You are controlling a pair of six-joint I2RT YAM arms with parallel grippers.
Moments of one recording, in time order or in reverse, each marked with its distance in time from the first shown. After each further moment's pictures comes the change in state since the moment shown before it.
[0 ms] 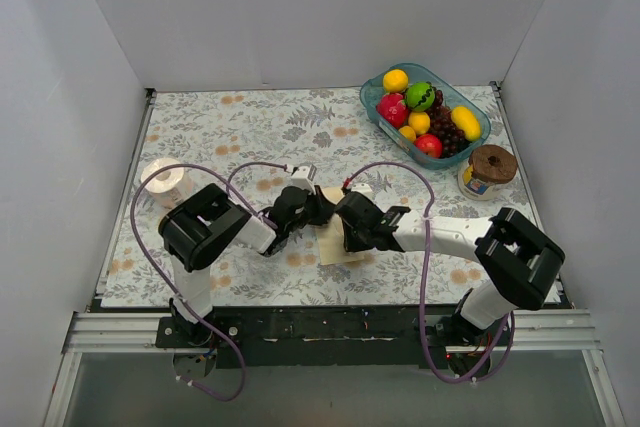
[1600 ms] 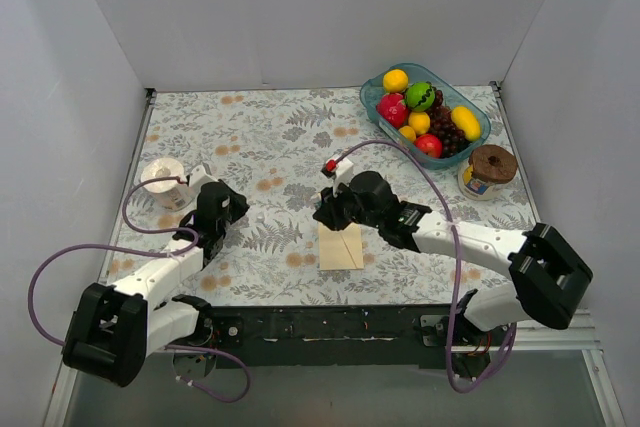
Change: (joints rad) left arm 0.425 -0.833 -0.195 -0.803 -0.270 -0.134; right arm -0.040 -0.182 -0.010 0.389 -0.291 -0.418
